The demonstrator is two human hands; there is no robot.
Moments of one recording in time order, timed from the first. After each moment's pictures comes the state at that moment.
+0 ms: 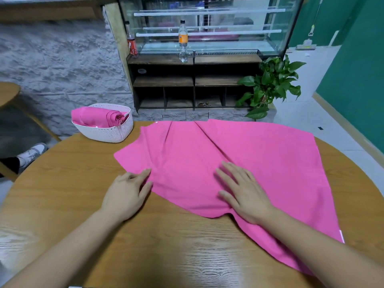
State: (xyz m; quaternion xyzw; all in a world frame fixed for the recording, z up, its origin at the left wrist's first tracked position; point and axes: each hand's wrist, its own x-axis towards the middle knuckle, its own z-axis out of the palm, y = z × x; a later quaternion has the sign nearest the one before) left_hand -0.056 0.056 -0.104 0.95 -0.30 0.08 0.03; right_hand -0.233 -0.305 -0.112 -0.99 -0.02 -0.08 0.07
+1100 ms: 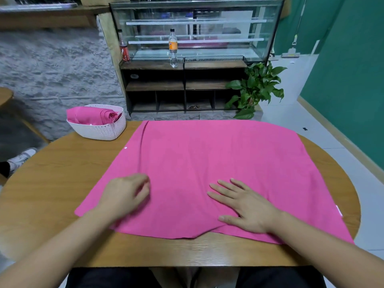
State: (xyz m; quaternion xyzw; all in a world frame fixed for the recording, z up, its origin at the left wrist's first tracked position) left_hand -0.113 0.052 -0.077 0.90 -0.40 0.14 0.09; right_hand -0.313 -0.308 -0.099 -0.99 -0.15 0.06 0.04
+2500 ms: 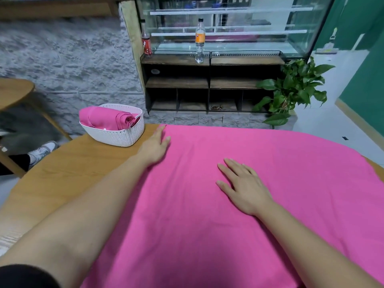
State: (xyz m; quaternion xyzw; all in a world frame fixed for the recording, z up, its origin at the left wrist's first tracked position) left_hand 0.138 -0.035 -0.107 0.94 -0.24 -0.04 0.25; right_hand -0.124 -0.298 -0.129 -0.99 0.03 -0.05 0.11
